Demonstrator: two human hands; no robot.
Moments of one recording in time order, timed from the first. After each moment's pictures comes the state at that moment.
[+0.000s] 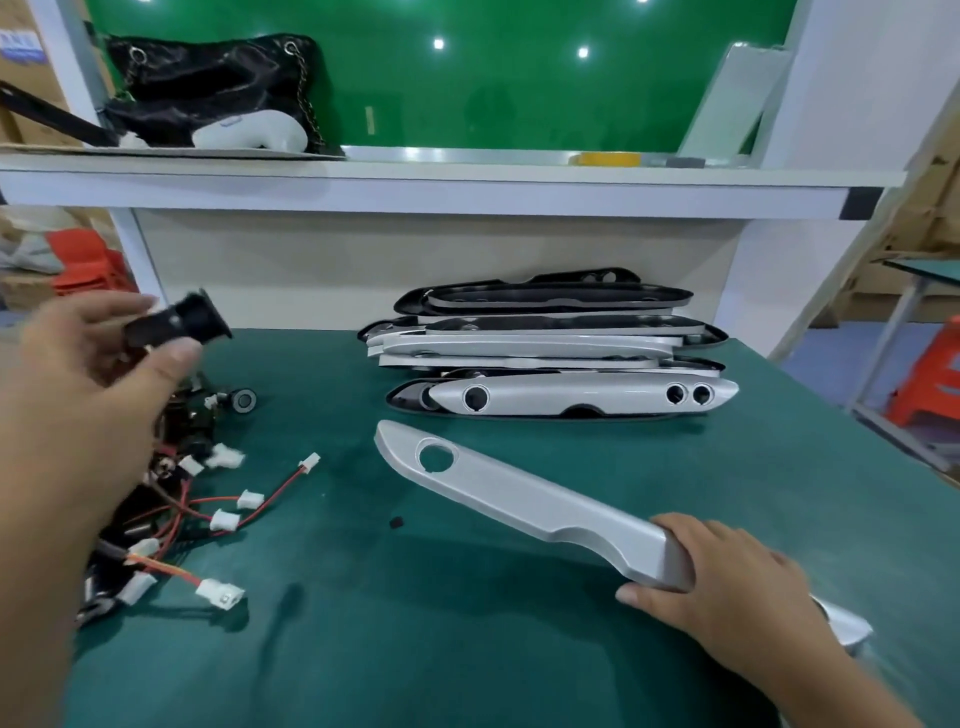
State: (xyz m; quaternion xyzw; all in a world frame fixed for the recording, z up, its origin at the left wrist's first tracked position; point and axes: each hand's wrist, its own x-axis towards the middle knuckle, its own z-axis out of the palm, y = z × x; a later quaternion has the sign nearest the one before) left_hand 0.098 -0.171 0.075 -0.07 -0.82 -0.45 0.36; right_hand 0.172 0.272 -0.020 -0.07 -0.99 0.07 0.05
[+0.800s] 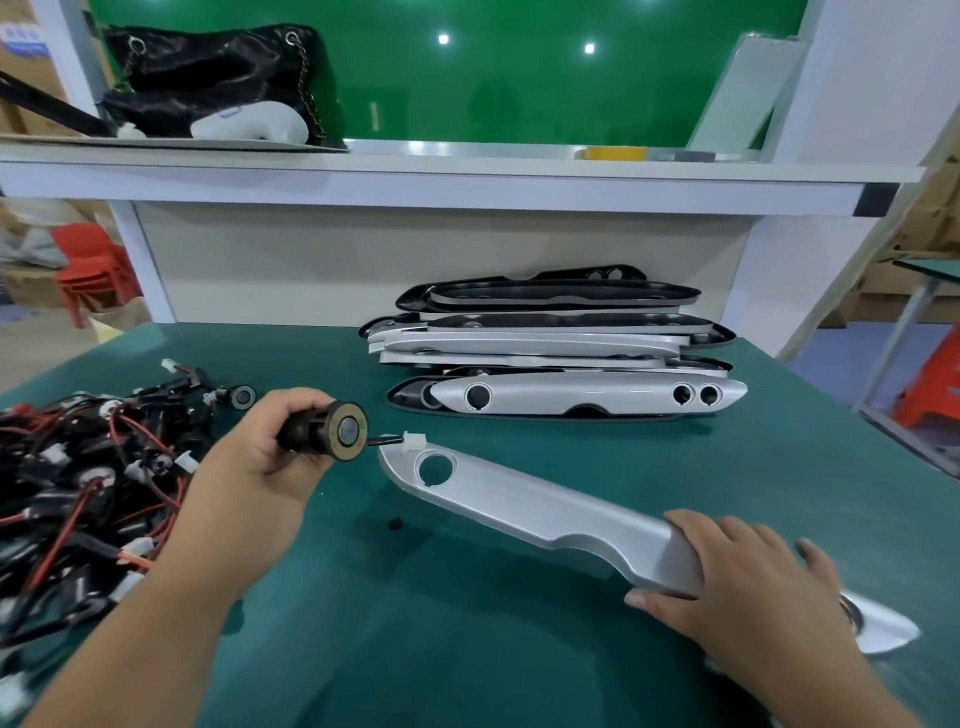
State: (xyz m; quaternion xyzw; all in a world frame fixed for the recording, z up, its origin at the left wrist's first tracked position) left_hand 0.123 -0.067 0.038 -0.11 -0.83 -0.47 0.28; right_hand 0.179 0.264 -0.009 -0.11 -0.99 0.02 0.04
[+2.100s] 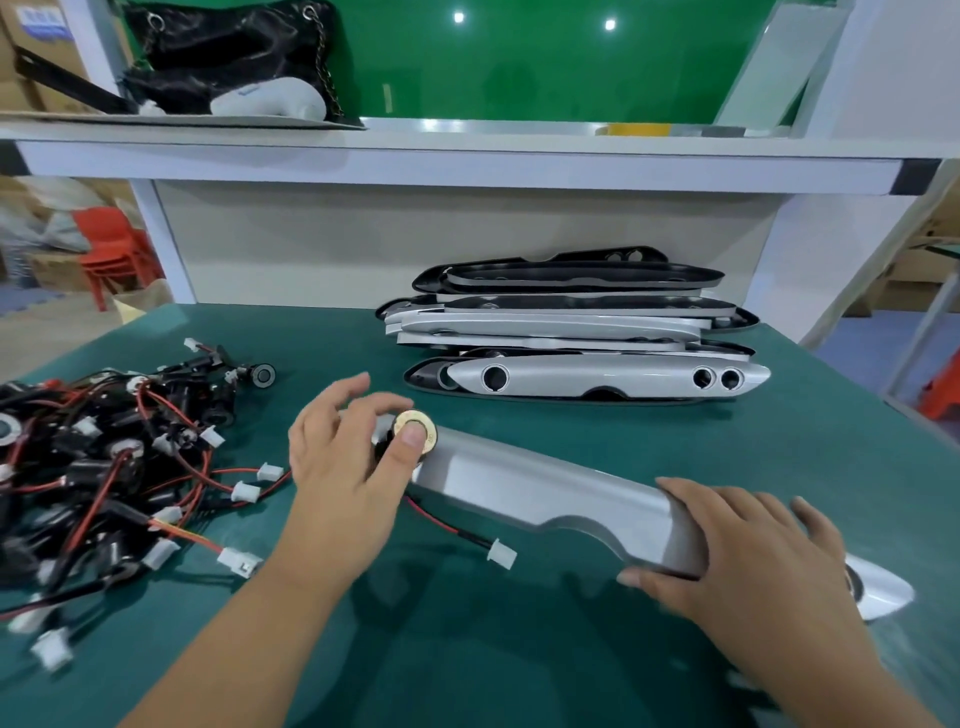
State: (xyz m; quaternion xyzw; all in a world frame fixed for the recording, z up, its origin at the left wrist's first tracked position) left_hand 0.127 -0.028 0.007 -0.07 -0.85 -0.46 0.26; right_hand 0.186 0.245 -0.004 -0.07 -0.99 0.03 0.13
